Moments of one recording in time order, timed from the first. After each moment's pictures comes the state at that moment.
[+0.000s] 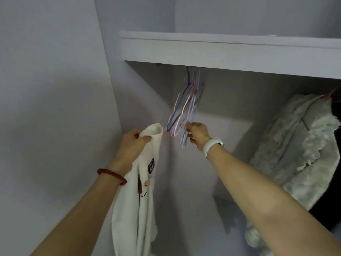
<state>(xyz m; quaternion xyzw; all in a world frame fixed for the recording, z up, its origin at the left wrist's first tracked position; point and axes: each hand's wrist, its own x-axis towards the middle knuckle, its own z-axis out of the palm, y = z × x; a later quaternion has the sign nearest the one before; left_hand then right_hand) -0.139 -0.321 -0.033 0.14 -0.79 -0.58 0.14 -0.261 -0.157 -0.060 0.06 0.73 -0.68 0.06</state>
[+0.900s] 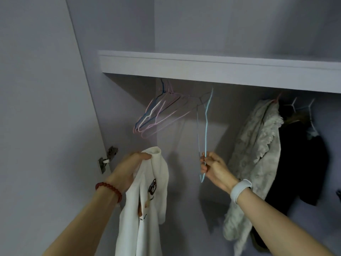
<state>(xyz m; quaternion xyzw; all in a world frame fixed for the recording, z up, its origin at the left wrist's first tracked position) -0.089 -0.246 -0.052 0.16 -0.66 -0.74 -0.02 -0.161 -0.009 -0.104 0.04 0.55 -0.83 0.06</state>
